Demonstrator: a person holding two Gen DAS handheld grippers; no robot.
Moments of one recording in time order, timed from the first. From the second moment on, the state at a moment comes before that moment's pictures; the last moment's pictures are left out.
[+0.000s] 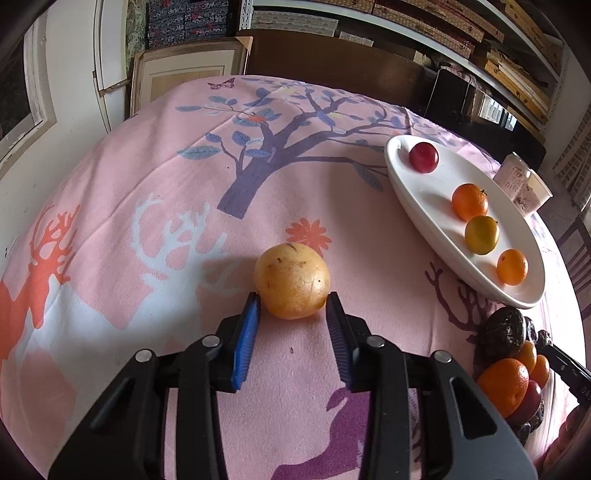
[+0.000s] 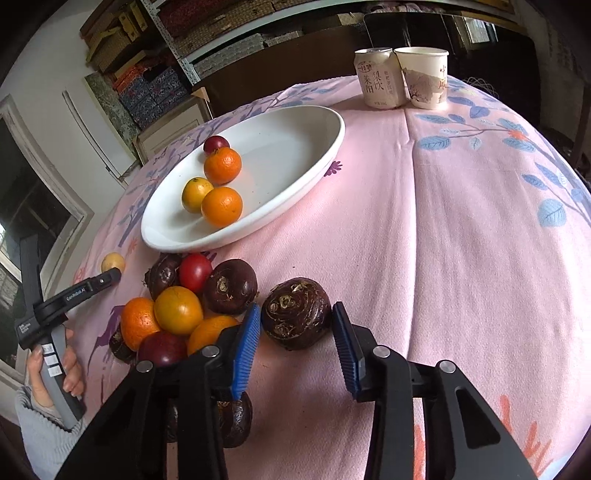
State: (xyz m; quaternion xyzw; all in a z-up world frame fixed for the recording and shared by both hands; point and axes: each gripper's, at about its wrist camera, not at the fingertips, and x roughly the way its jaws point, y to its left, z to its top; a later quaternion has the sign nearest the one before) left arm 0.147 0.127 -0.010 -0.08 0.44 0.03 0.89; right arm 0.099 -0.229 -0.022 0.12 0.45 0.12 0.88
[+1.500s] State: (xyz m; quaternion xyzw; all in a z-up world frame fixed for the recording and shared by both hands) left arm 0.166 0.108 0.001 -0.08 0.42 -0.01 0.90; right arm 0.096 -0.246 -0.006 0.17 0.41 0.12 0.89
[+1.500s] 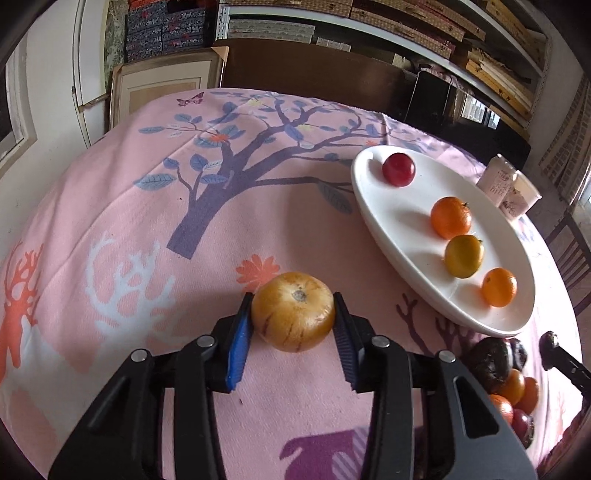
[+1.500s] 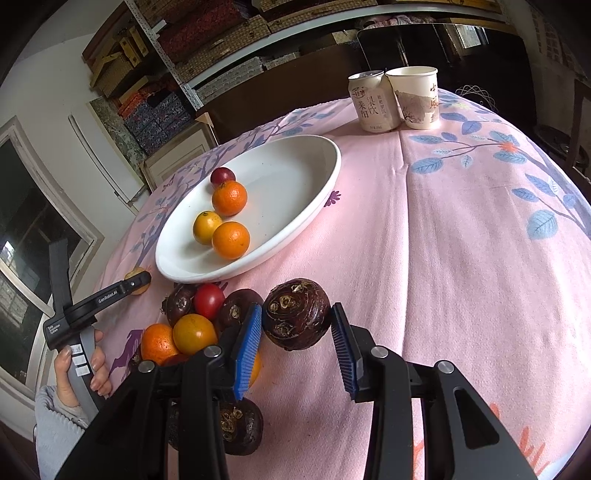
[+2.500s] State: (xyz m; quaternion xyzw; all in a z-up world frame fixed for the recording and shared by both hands) left arm 0.117 0.034 0.026 -0.02 0.40 -0.08 0.91; right arm 0.120 -0.221 0.010 0.18 0.39 0.16 0.89
